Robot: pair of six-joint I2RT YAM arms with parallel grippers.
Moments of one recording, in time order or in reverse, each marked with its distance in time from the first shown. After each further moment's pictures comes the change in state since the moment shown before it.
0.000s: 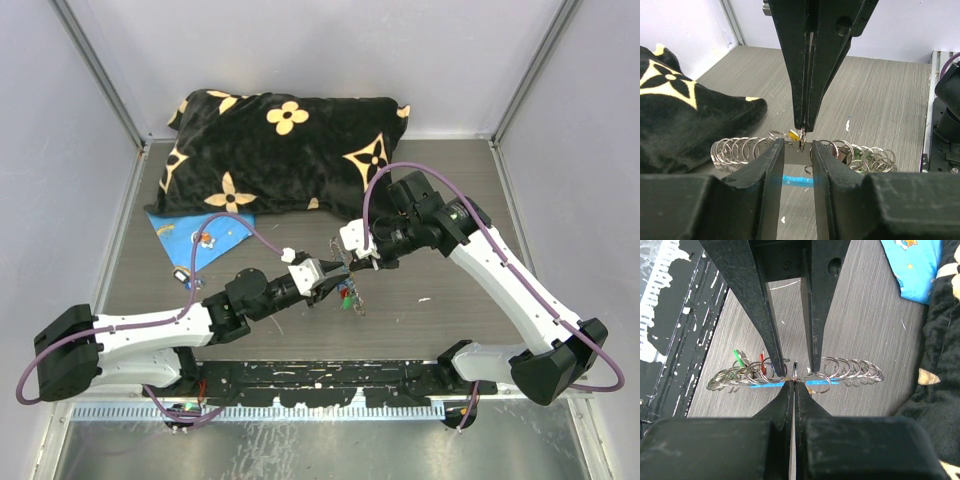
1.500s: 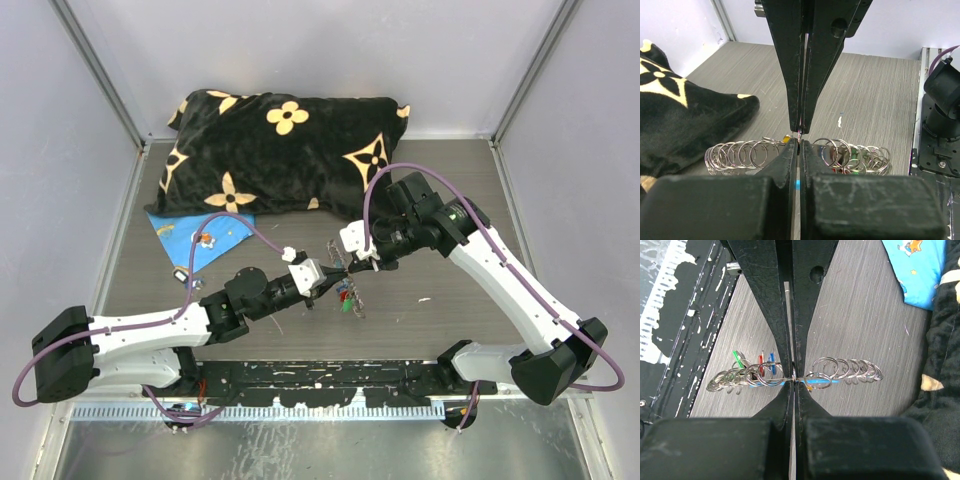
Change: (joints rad) left arm 0.000 -0.024 0.015 -0.060 0.023 -0.019; right arm 0.007 0.000 -0.006 -0.001 -0.023 -0.005
